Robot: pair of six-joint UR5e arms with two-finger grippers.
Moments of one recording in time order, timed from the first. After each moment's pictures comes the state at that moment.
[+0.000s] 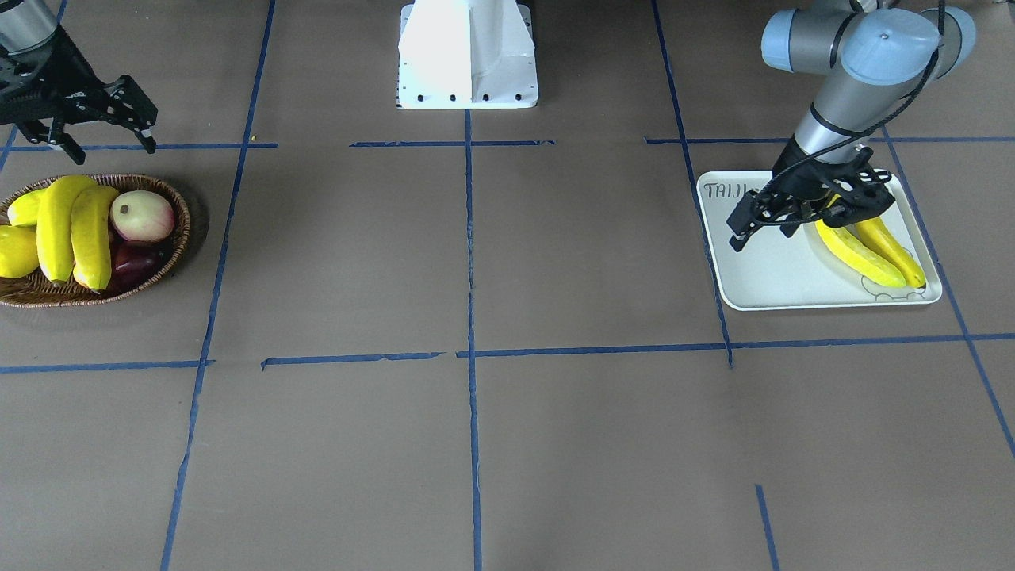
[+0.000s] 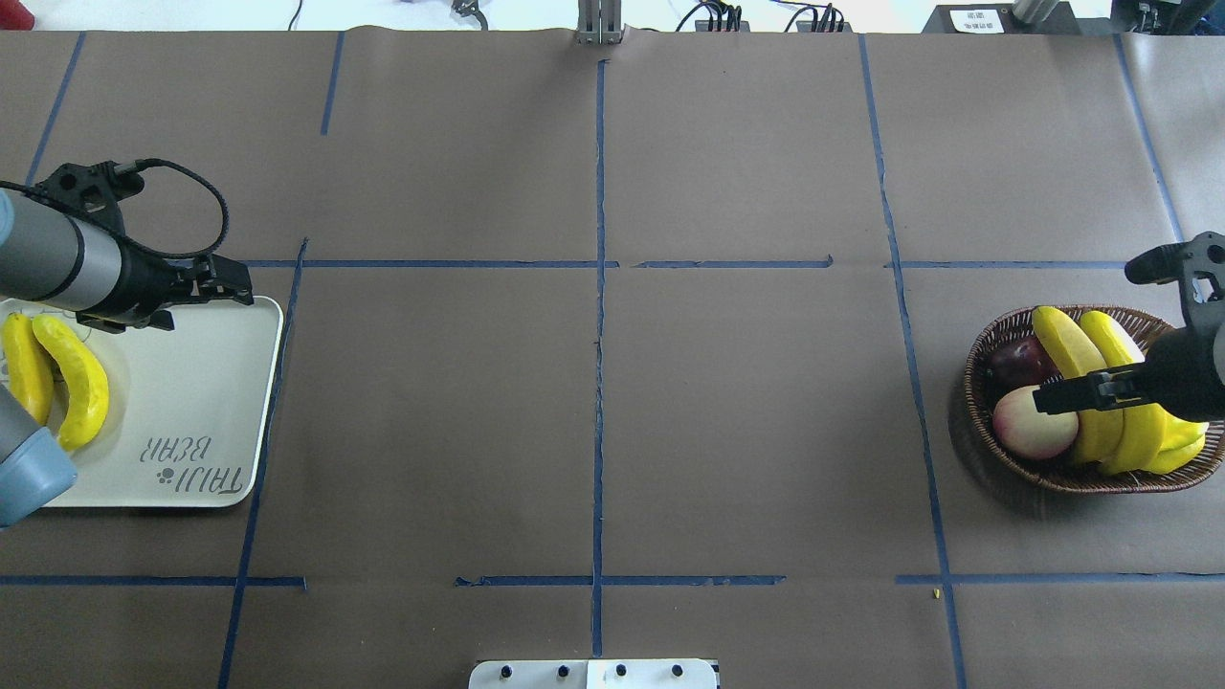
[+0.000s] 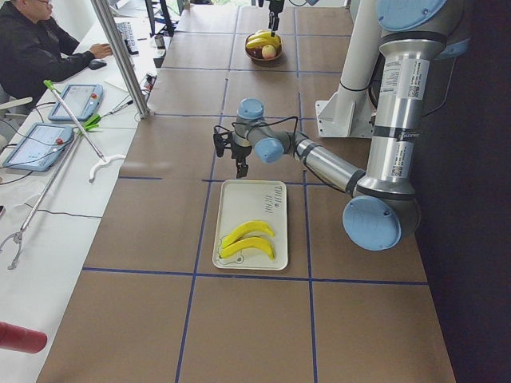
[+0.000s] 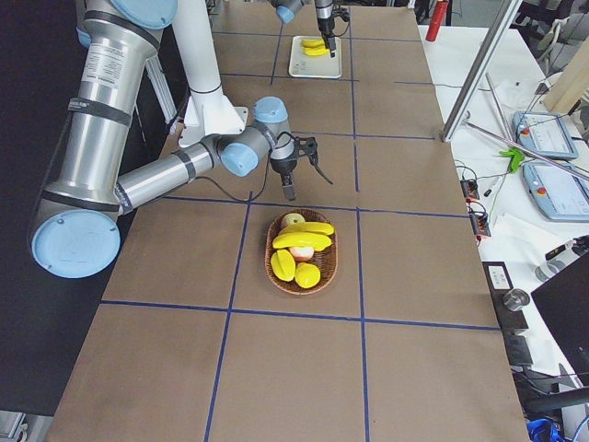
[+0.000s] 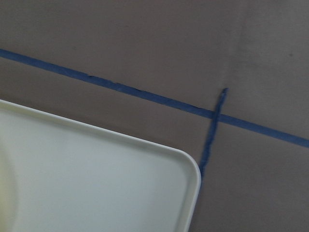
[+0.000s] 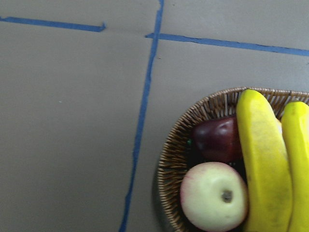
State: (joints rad) left arm -0.82 -1.69 -1.91 -1.95 -1.97 -1.37; right arm 0.84 -1.89 2.21 -1.14 2.02 0.83
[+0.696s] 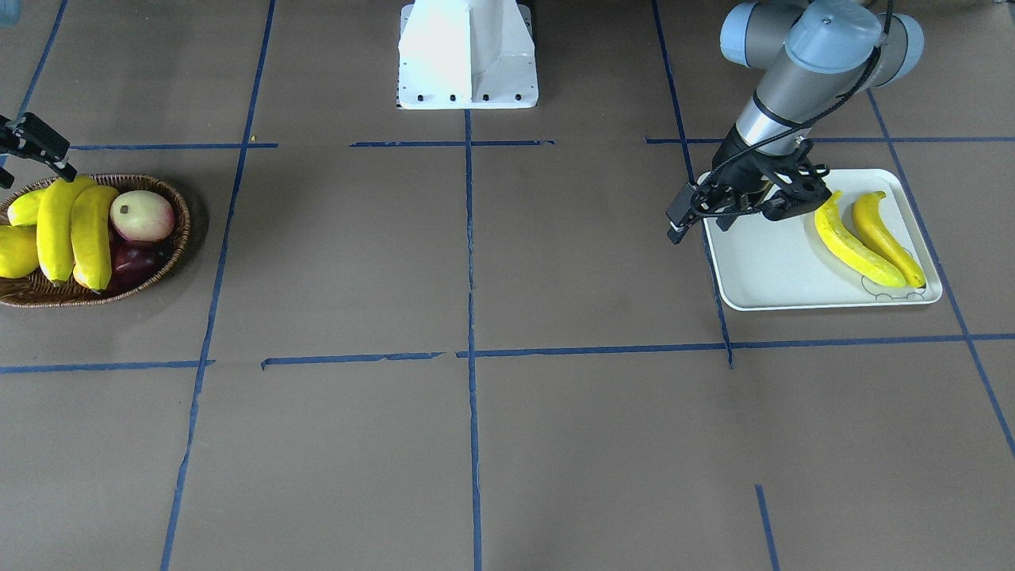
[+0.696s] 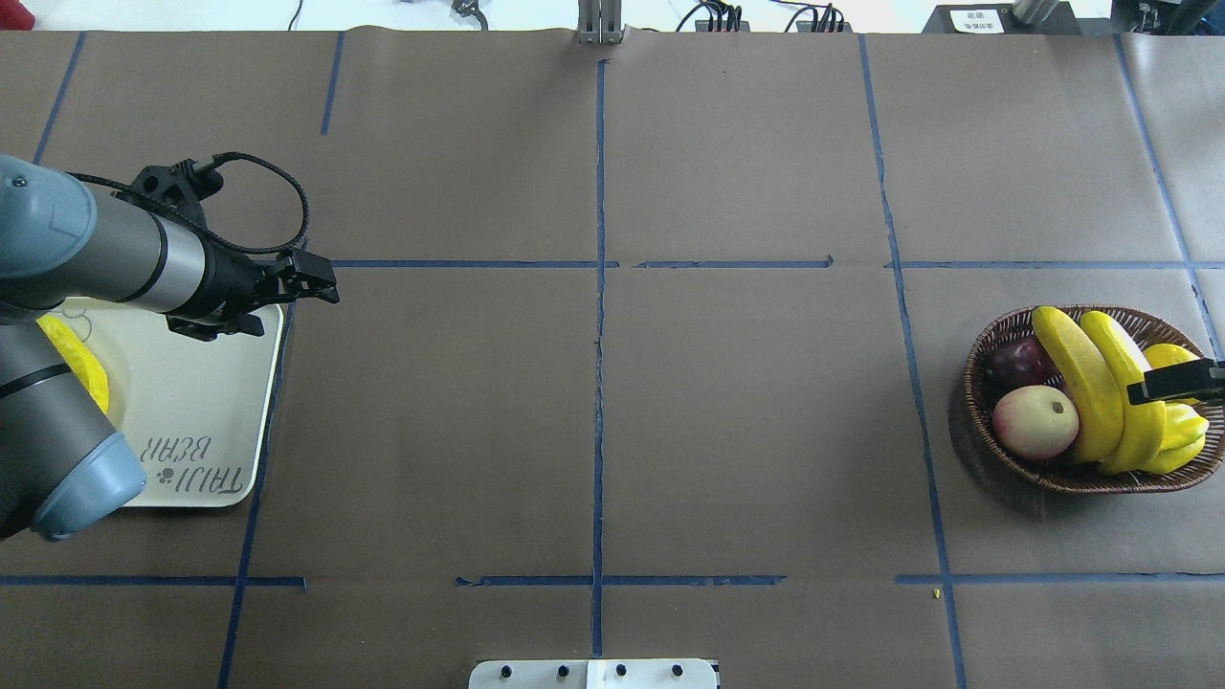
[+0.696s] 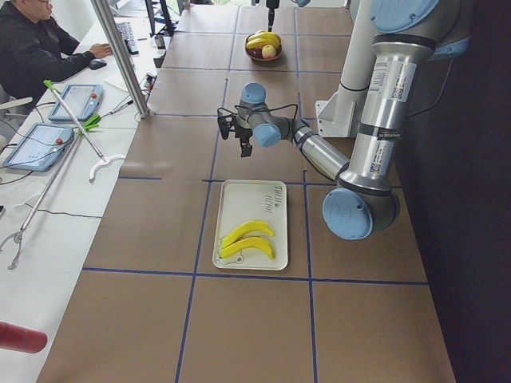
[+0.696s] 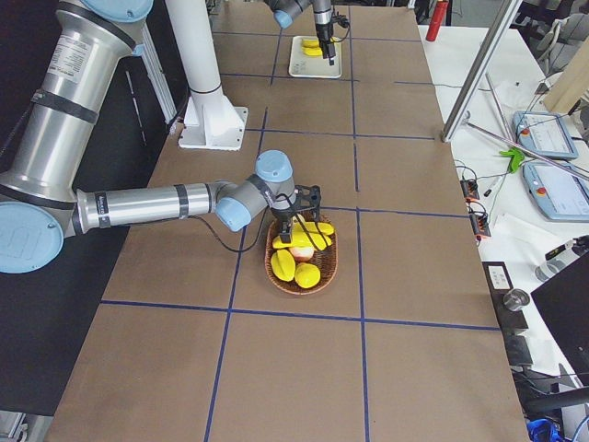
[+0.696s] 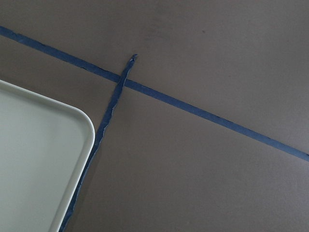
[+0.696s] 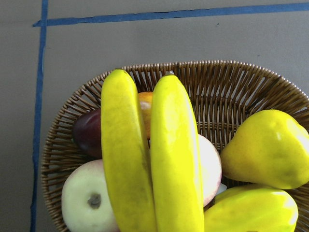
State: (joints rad) left arm -0.76 -1.77 -1.91 -1.97 -1.98 -1.47; right arm 1.04 -1.91 1.95 -0.97 2.23 0.81
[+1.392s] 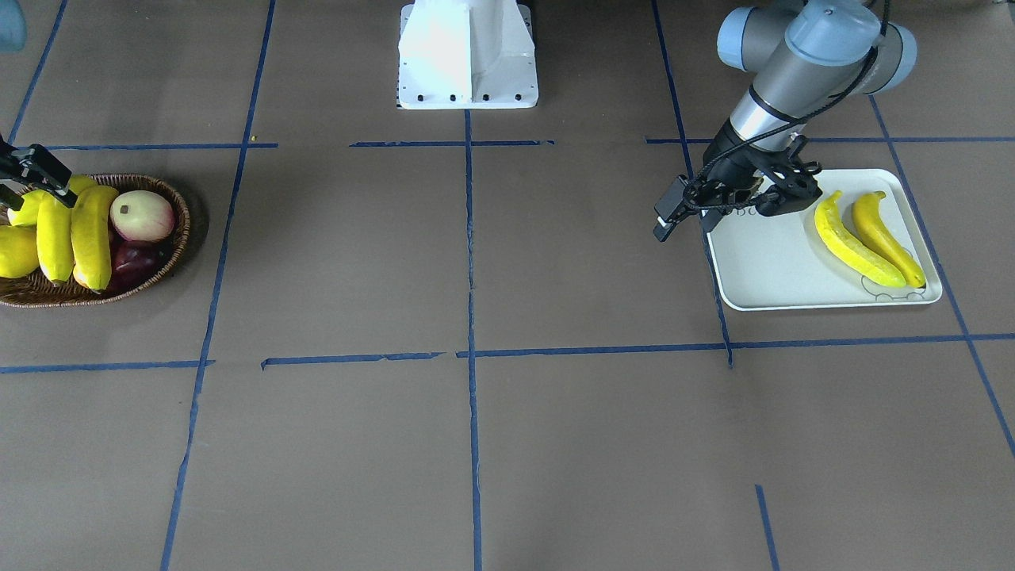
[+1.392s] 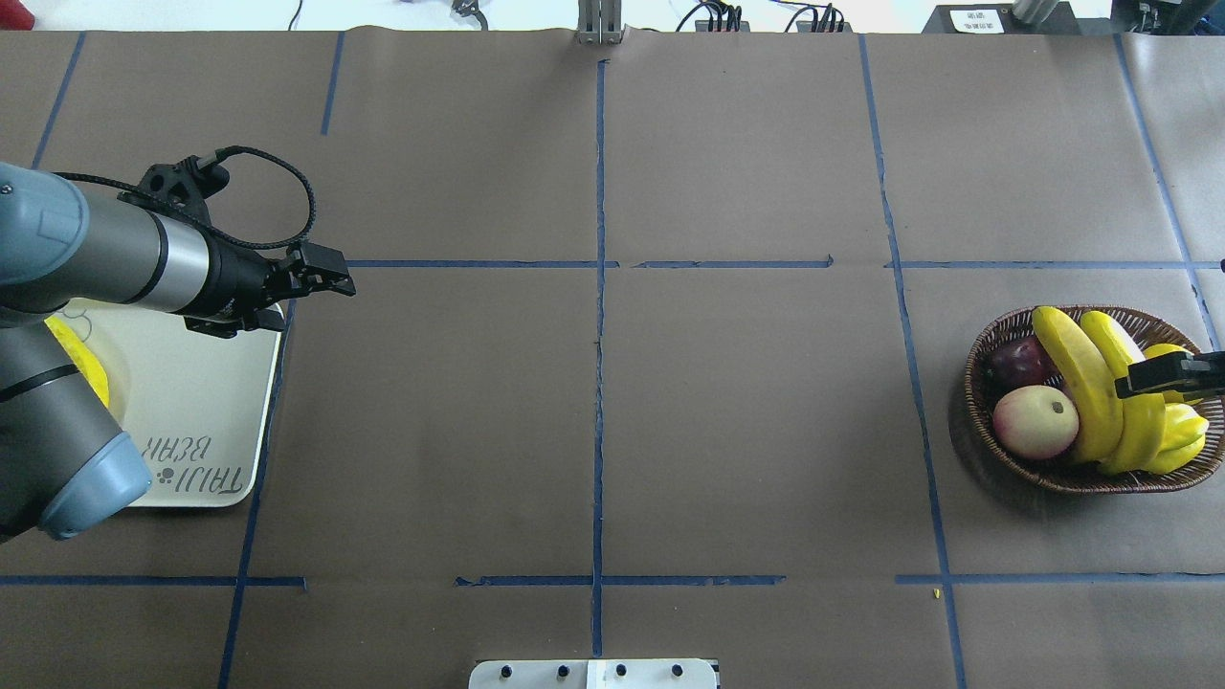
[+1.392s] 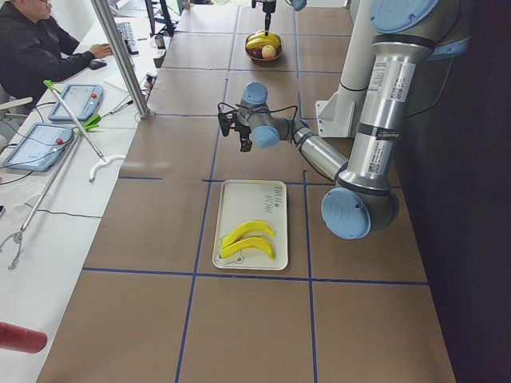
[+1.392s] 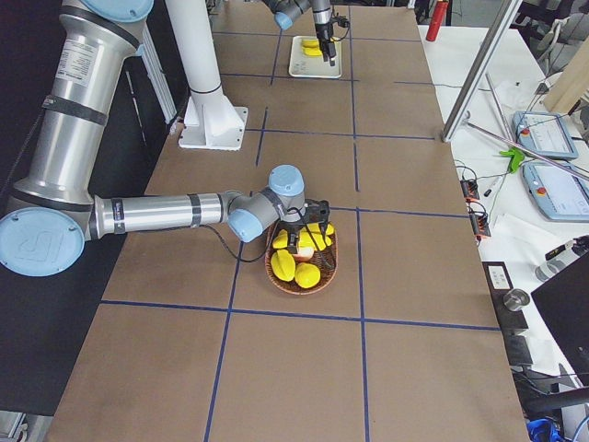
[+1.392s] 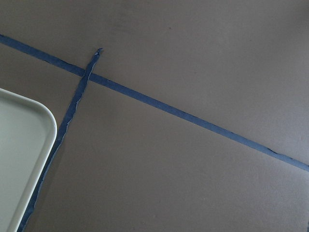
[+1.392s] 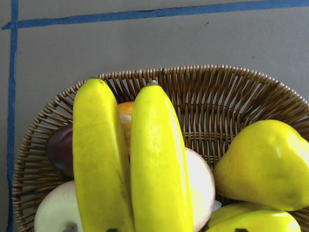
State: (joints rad) left arm -0.76 -1.78 -1.89 -2.07 -1.98 -1.52; right arm 1.02 -1.87 1.89 -0.97 2.22 0.82
